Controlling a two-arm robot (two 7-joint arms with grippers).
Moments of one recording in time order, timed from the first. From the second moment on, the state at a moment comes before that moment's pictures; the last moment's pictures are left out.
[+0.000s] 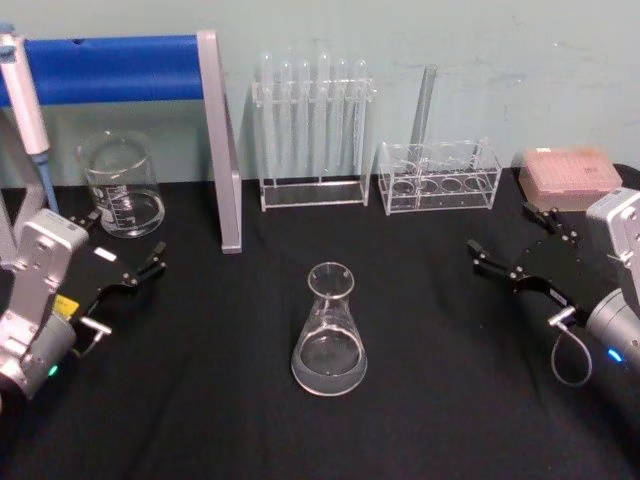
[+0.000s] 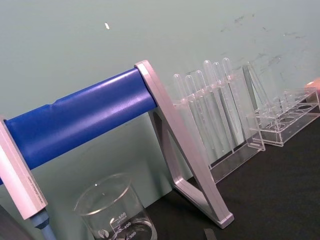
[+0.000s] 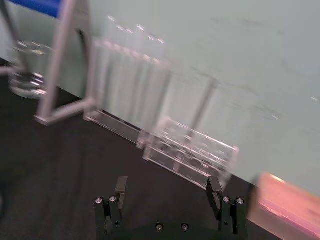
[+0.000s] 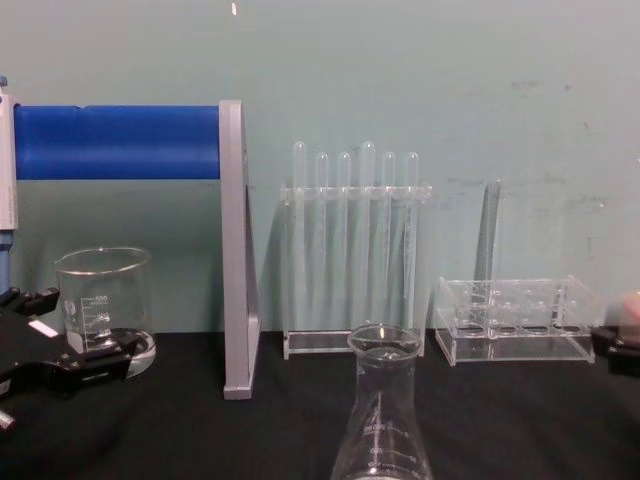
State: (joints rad) left arm -0.20 0.60 0.45 -1.41 -0.25 -0.12 0.03; right arm 0.19 0.62 -0.41 -1.44 0.35 -0.14 0.17
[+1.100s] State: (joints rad) left arm -0.20 0.60 0.45 -1.41 -0.25 -0.12 0.03; right arm 0.17 0.63 -0.45 -1.54 0.54 -0.09 0.68
